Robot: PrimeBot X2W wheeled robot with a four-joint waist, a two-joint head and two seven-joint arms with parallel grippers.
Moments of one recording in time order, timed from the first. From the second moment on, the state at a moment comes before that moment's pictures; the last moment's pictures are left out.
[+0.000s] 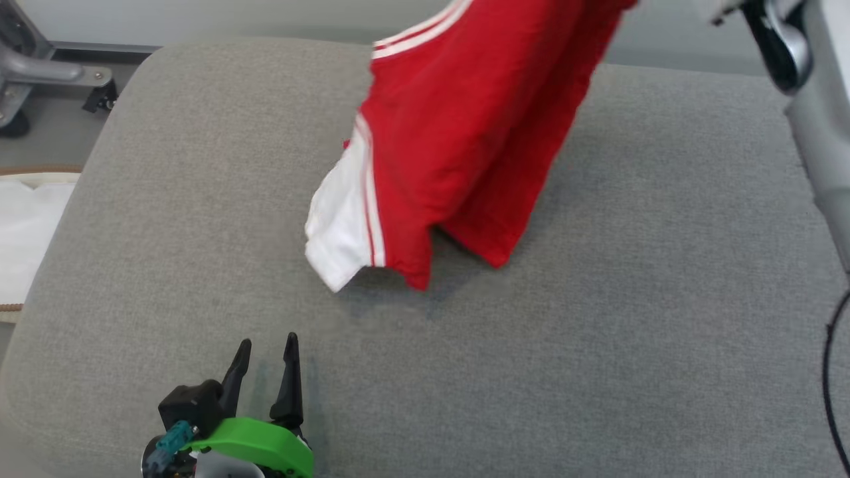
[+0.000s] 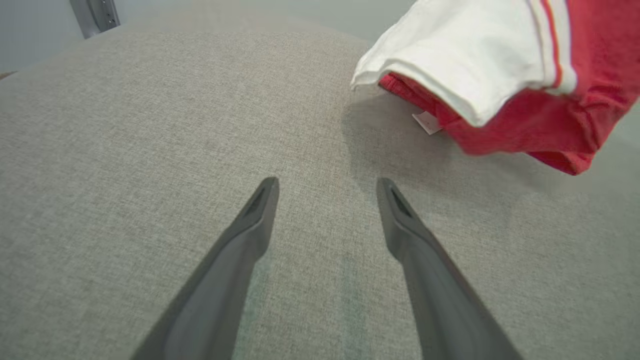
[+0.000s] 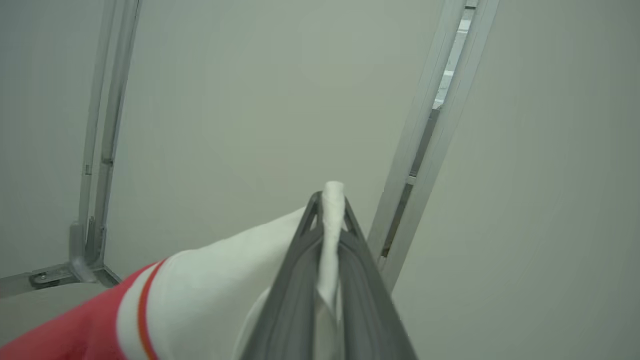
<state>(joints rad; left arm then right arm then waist) -0.09 0.05 -0.16 0.42 -0.40 -0.13 -0.26 -1.25 -0.27 0.31 0.74 0.20 0.13 -0.26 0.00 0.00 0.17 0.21</state>
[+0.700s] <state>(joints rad) -0.15 0.05 -0.23 0.39 -0.37 -0.13 -0.26 -0.55 -0.24 -0.20 0.65 -0.02 0.13 -0.26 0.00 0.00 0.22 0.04</state>
